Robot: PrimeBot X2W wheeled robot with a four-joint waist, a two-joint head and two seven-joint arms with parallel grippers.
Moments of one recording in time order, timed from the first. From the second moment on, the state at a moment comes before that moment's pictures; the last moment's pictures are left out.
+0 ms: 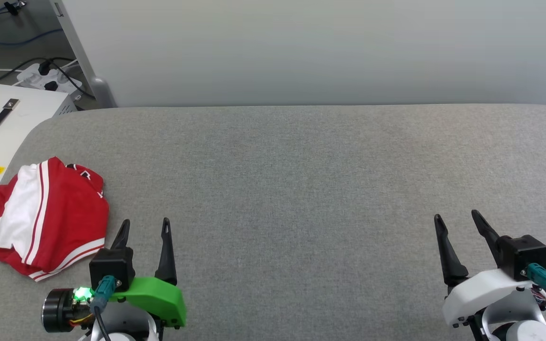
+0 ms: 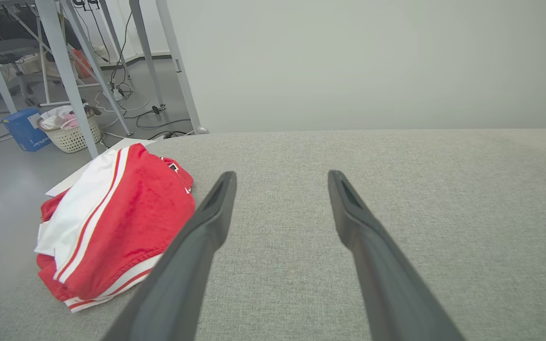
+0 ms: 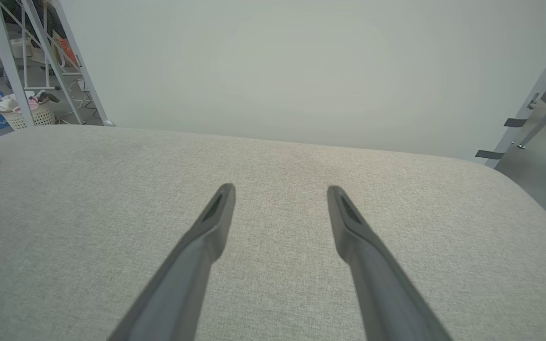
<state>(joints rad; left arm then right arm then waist) 0.02 0.06 -0.01 0.00 -0.03 0.01 -0.03 0.02 -0.05 -0.02 -0.01 0.05 0.13 -0.02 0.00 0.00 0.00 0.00</state>
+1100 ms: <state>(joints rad) 0.02 0.05 -0.03 -0.01 -0.05 0.03 -0.09 0.04 -0.05 -0.04 -0.03 0.14 0.13 -0.09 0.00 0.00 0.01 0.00</state>
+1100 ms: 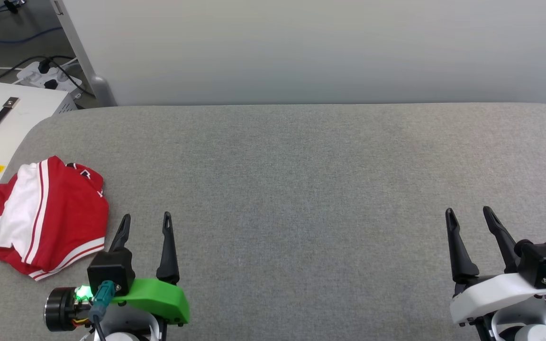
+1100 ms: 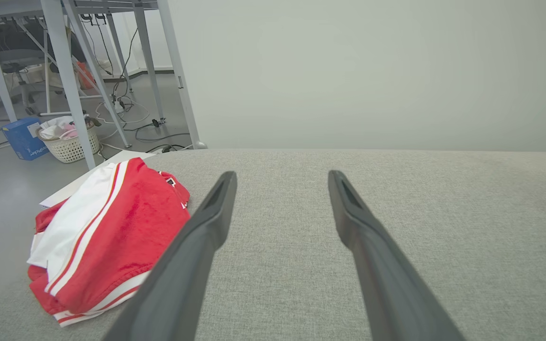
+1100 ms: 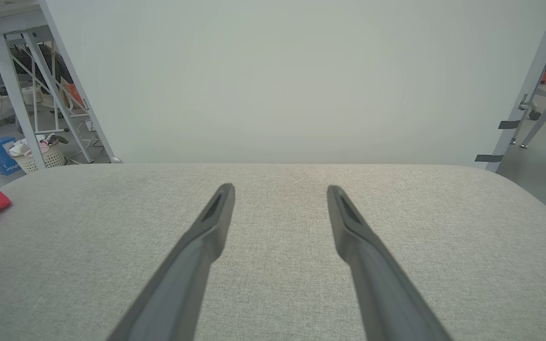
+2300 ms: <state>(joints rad) 0.01 0.05 -0.06 0.00 -0.08 0.05 -0.17 0.06 -0.05 -0.05 -0.05 0.18 0.13 -0.17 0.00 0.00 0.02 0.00</state>
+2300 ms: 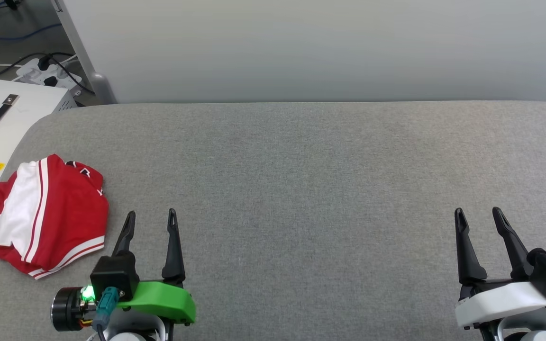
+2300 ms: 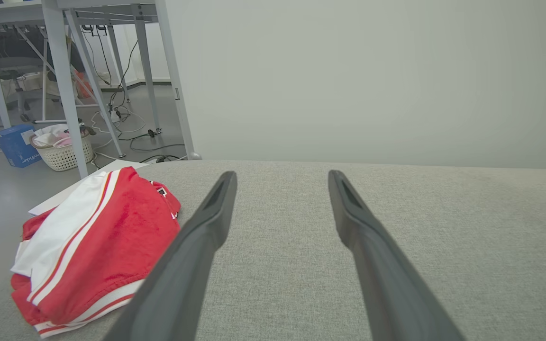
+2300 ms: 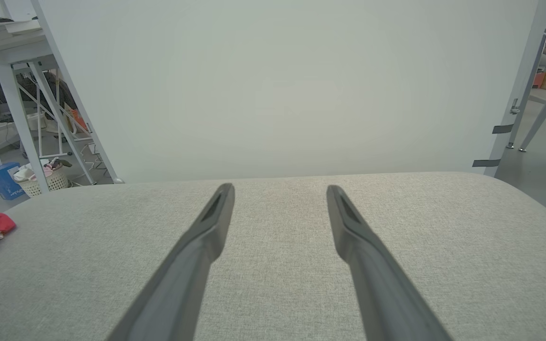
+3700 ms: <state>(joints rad) -0.04 0.05 -0.02 0.04 -0.20 0.08 -0.26 0.07 -0.05 -0.02 -0.07 0.19 0.13 -0.25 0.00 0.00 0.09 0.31</state>
